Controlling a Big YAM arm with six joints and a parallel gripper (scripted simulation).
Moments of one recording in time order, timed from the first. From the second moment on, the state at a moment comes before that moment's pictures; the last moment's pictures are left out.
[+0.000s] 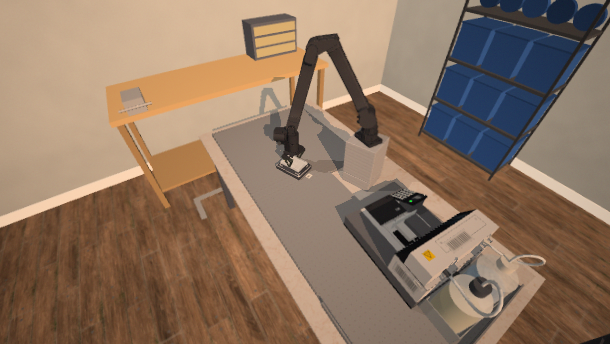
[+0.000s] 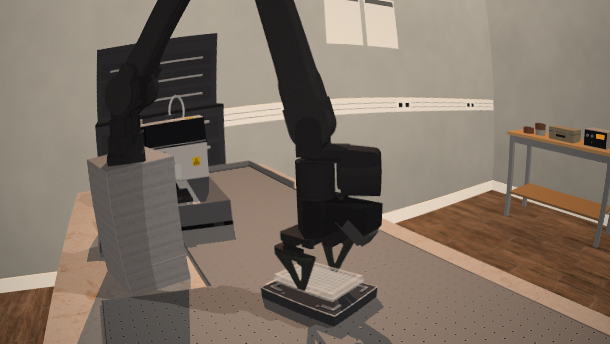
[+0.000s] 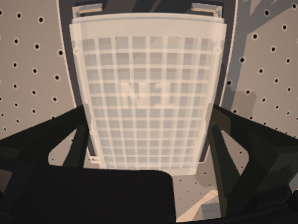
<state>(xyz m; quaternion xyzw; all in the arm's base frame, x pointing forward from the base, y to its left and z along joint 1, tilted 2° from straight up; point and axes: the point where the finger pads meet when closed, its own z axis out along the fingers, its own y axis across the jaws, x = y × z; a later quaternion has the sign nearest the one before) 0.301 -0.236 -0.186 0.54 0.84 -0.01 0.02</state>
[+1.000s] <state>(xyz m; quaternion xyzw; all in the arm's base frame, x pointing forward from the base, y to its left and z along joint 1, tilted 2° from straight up) 0.302 -0.237 -0.190 0.54 0.84 -0.01 0.02</state>
